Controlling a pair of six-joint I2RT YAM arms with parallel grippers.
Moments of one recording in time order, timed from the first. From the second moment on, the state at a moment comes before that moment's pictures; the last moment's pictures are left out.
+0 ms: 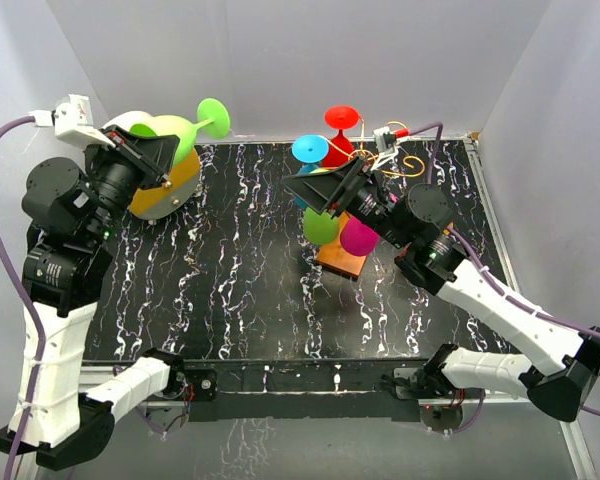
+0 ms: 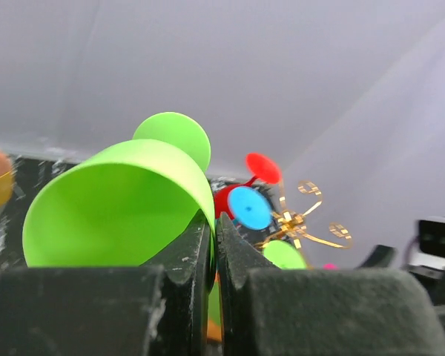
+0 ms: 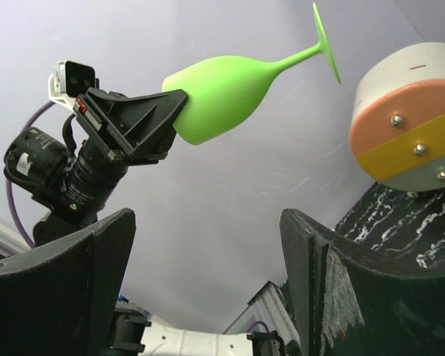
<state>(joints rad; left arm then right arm) -0.28 0.99 1.64 -0.61 -0.01 -0.52 0.79 1.10 1.13 0.29 -0.17 0.95</state>
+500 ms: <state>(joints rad) -0.28 0.93 1.48 -0.12 0.26 -0.77 0.85 1.22 1.20 0.53 -0.02 1.11</state>
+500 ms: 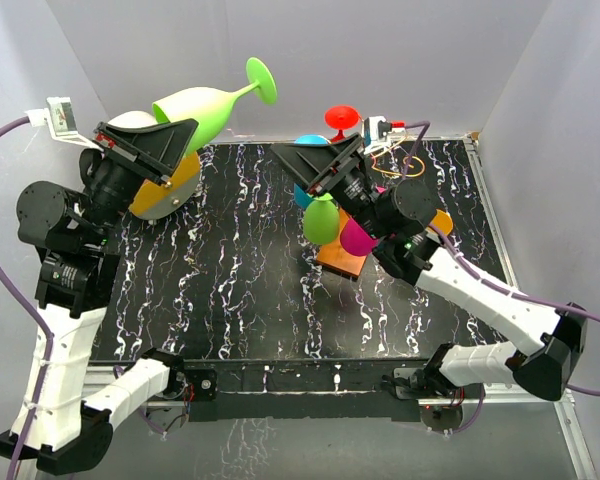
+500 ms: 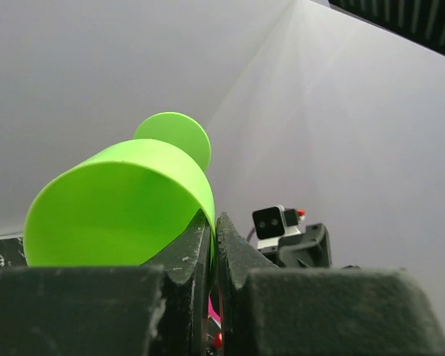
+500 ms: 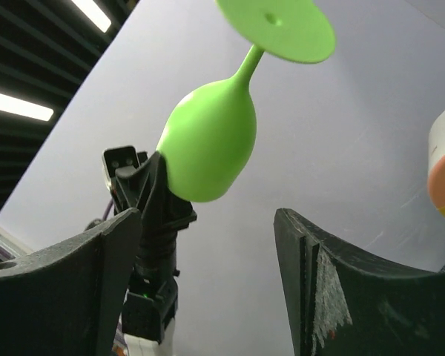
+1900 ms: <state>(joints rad) -0.28 0.94 1.40 0.08 0.48 -0.87 0.94 1.48 1.57 0.39 0.38 1.38</state>
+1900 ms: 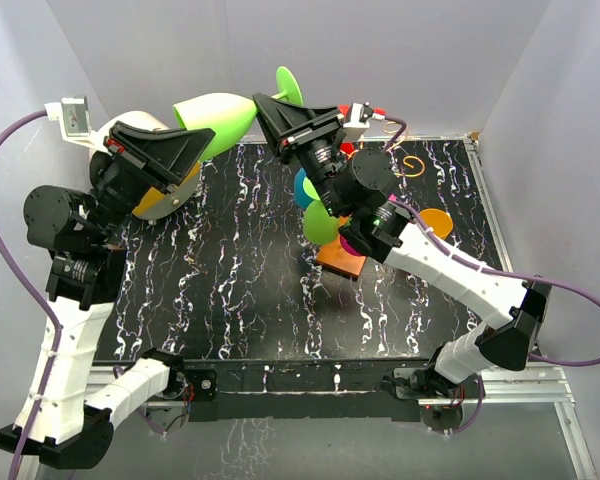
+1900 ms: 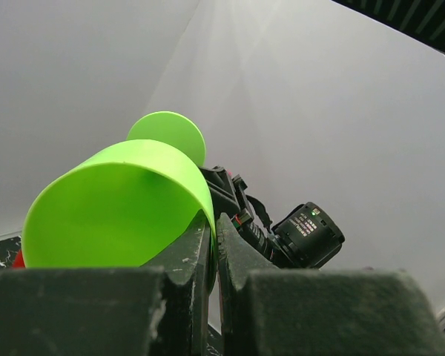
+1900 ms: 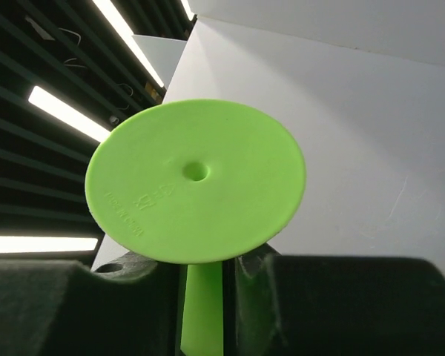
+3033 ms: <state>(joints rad) -0.28 0.68 1.23 -0.20 0.35 -0.69 0.96 1.31 1.33 0.63 0.34 0.85</state>
